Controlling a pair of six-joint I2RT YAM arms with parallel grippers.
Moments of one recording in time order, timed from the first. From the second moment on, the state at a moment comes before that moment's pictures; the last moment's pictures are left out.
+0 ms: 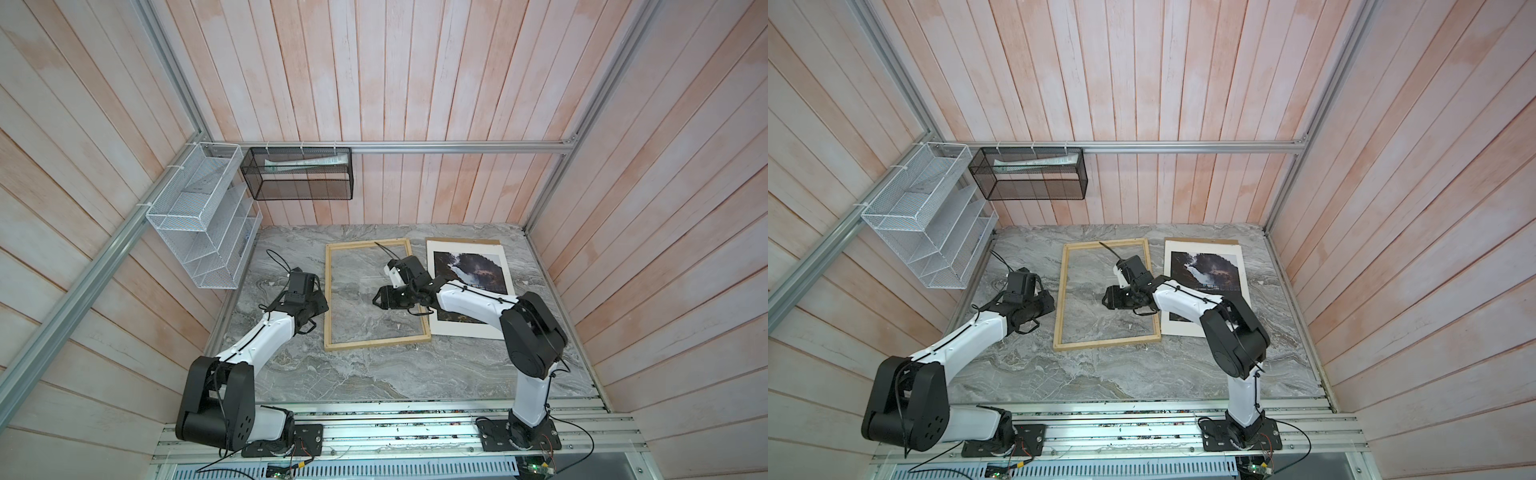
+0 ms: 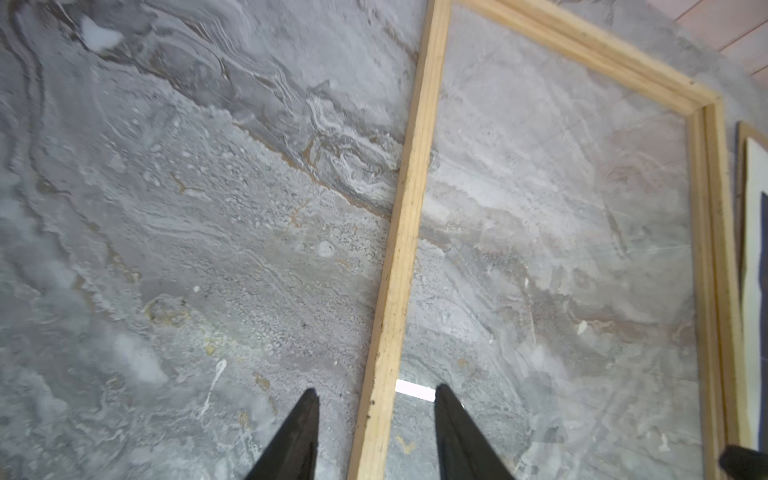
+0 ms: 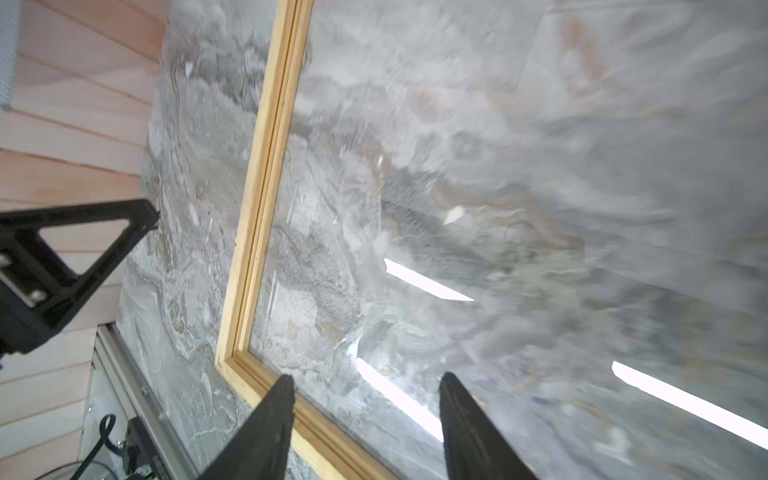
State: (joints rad) left arm -0.18 1.35 0.80 -0.31 -0.07 -0.51; right arm 0.70 1.85 1.31 -0.29 -0.26 0.57
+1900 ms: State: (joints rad) left arm -0.26 1.46 0.66 -0.23 0.06 -0.54; right arm 0.48 1.99 1.31 -0.39 -0.17 0.51
